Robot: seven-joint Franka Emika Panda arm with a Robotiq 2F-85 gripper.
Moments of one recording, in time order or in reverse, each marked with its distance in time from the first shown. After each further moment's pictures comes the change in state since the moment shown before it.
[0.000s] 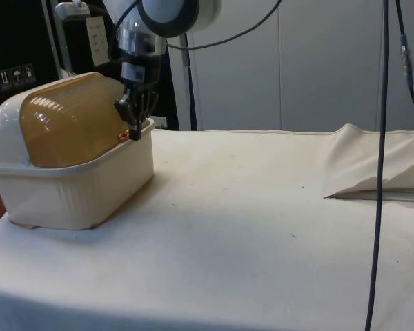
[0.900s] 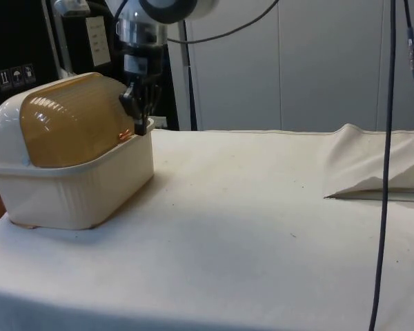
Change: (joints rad) arm 0.001 -0.038 0.001 0.000 0.000 -0.094 -0.025
